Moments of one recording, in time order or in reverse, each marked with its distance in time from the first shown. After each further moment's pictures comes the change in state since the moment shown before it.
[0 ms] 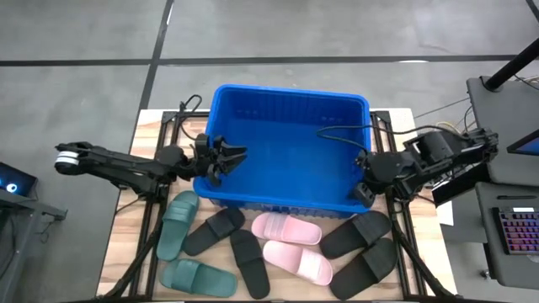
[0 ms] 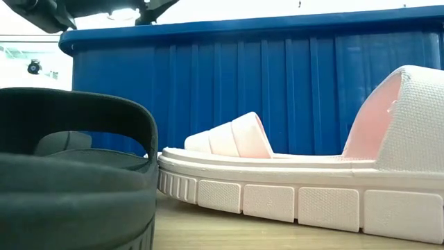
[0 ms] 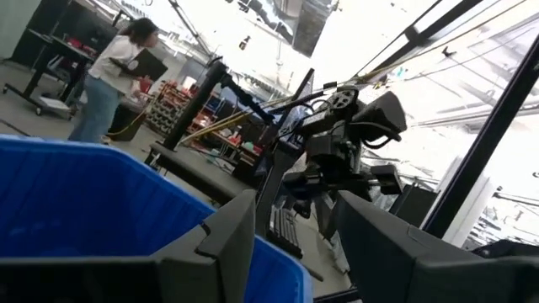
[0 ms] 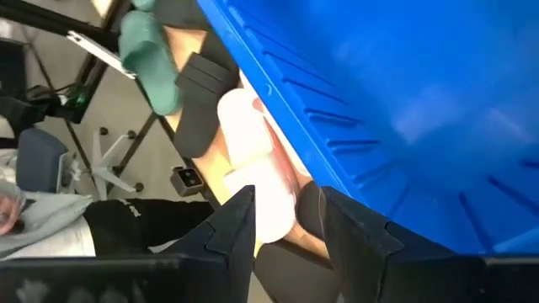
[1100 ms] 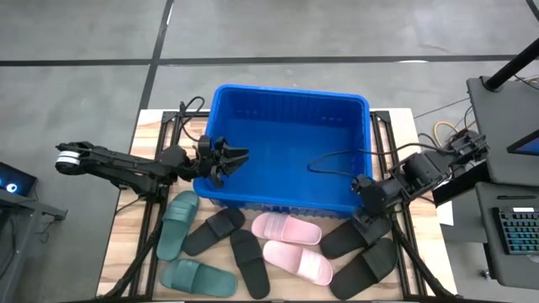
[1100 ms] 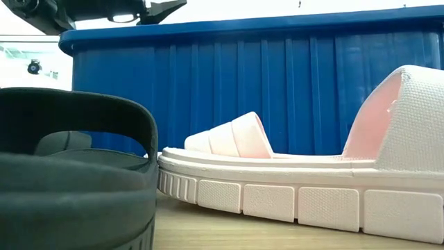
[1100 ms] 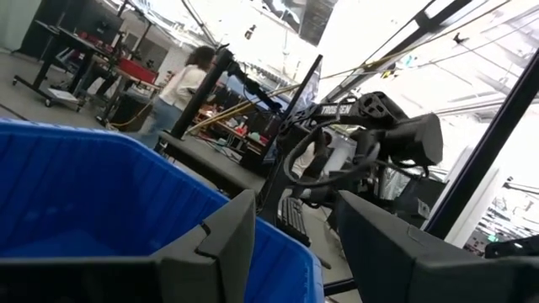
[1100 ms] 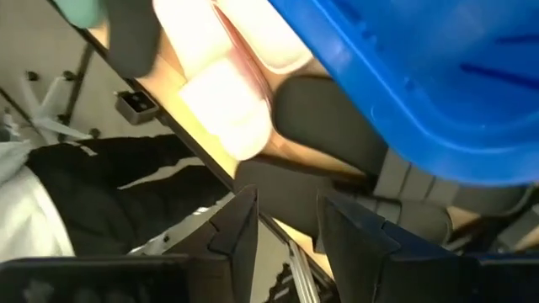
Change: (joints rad) left arm 0.001 0.012 -0.012 -0.012 -0.001 0.003; right arm 0.169 0.127 0.001 -0.107 -0.124 0.239
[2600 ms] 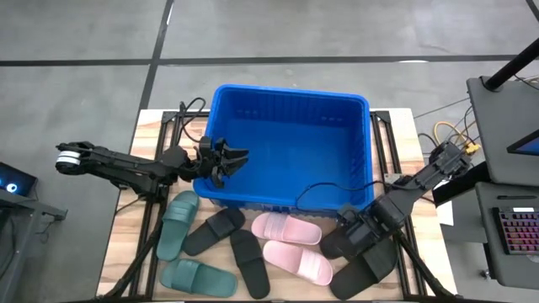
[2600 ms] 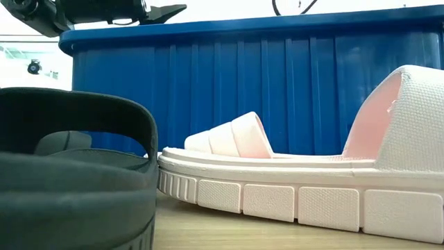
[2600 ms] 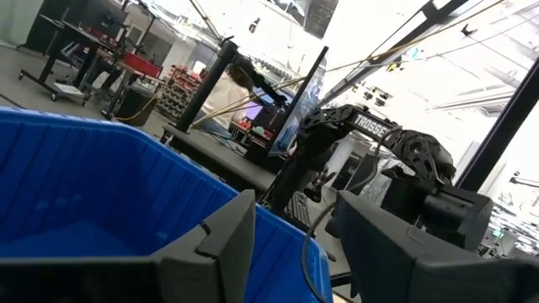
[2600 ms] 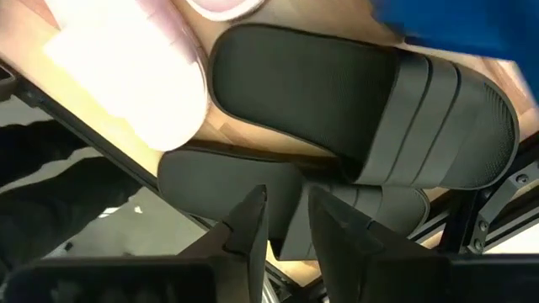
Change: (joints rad) left arm 0.001 0.003 -0.015 -0.005 -0.003 -0.001; right arm 0.137 0.288 -0.001 -0.015 -0.006 0.069
